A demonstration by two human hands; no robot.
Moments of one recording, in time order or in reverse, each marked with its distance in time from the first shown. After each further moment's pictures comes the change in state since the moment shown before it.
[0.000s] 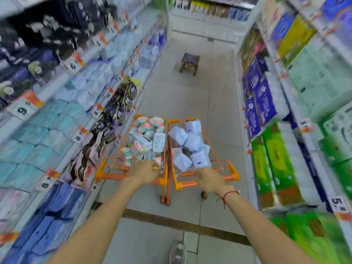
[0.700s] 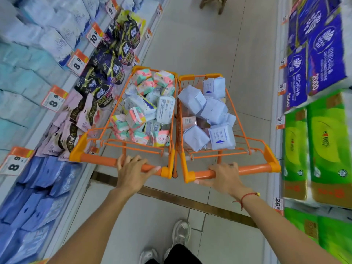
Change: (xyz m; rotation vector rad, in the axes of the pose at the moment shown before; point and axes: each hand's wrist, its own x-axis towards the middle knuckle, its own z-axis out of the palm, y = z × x) left_hand 0.102 -0.095 0.114 0.170 0.165 -0.158; right_hand 0.152 0.084 0.098 -0.256 -0.052 -0.050
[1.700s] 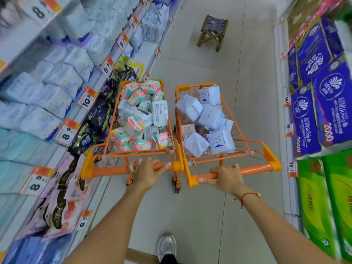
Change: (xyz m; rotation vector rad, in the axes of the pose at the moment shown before) left_hand 0.283 0.056 -0.104 -0.168 -0.068 -0.130; right_hand 0.246 0.027 -0.148 0.036 0.102 -0.013
